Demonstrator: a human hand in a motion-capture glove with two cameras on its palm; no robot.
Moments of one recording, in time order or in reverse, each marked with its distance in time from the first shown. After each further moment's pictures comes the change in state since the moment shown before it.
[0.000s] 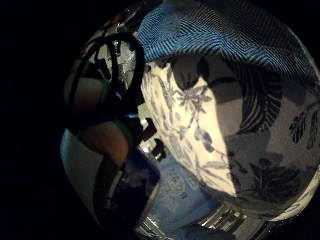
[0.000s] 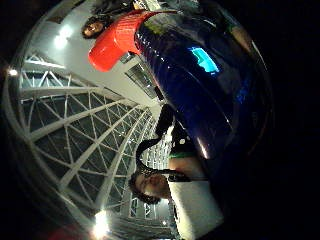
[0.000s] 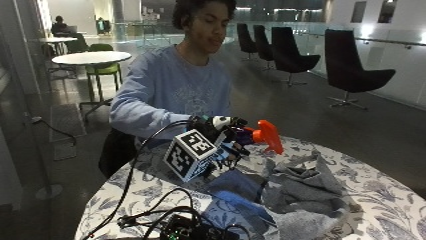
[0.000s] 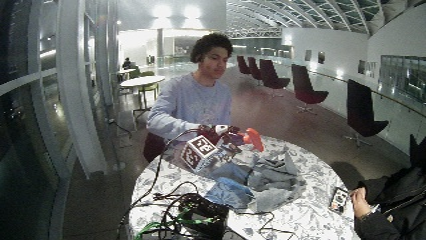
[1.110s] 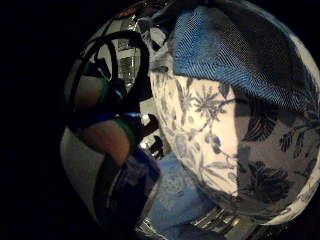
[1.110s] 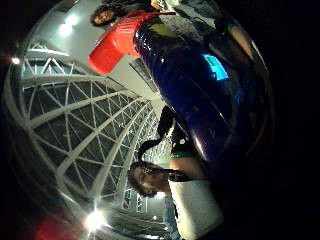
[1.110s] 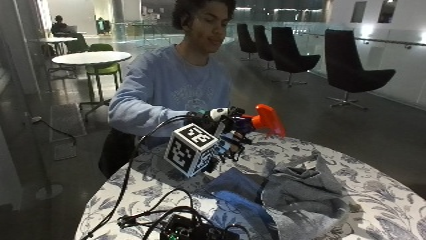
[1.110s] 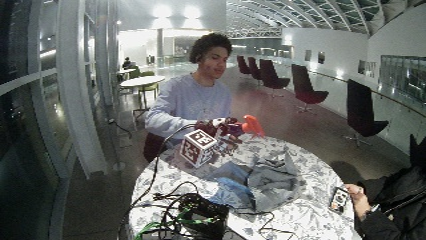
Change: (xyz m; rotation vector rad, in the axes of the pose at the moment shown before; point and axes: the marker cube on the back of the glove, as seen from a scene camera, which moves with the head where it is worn) arm -0.021 0.007 -0.008 -0.037 0.008 -0.126
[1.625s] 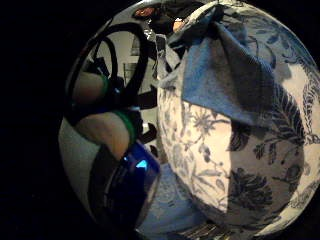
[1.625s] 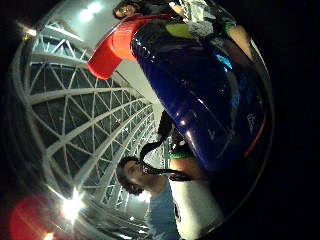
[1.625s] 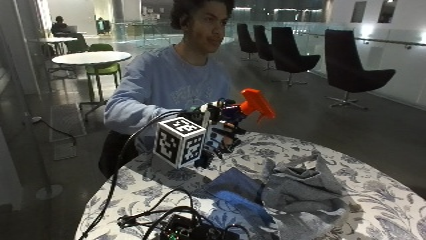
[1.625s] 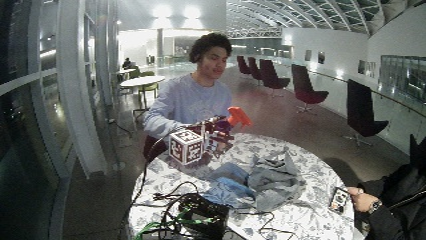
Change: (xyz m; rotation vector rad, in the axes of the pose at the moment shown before) arm -0.009 0.017 -0.020 0.101 0.013 -0.175
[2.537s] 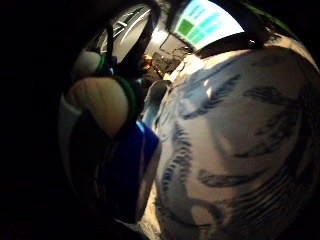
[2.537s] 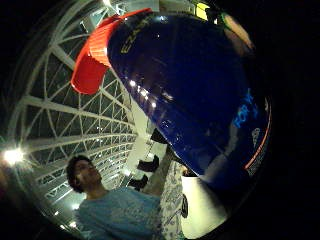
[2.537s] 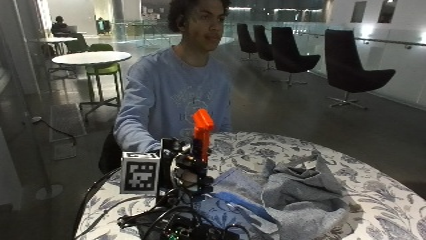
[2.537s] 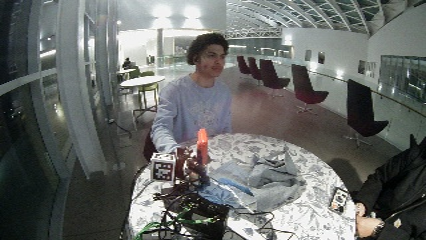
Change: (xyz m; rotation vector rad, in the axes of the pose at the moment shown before) arm 0.088 -0.010 -0.086 0.581 0.149 -0.369
